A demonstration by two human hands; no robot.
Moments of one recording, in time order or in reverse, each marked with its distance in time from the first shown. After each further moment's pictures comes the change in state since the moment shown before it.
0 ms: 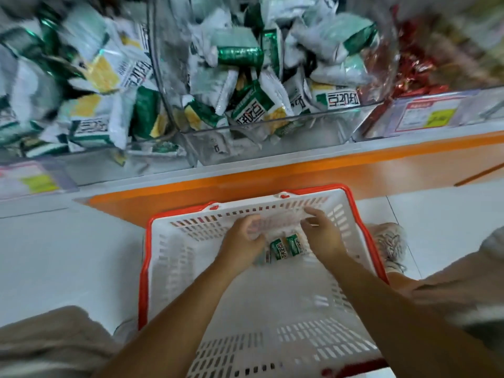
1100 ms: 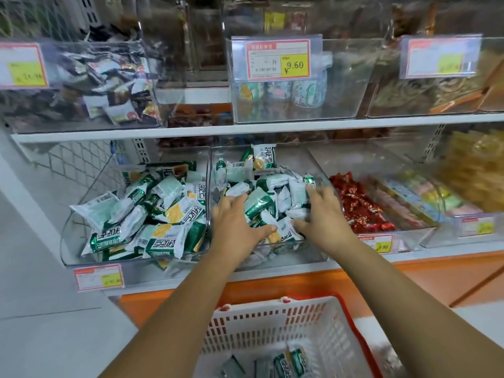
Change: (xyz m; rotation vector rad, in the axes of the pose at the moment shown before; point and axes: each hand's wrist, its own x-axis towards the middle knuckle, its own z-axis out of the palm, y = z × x) left_hand -0.016 0.205 -0.136 0.327 0.527 0.374; right_hand -0.031 -0.268 -0.096 -0.592 0.227 -0.657
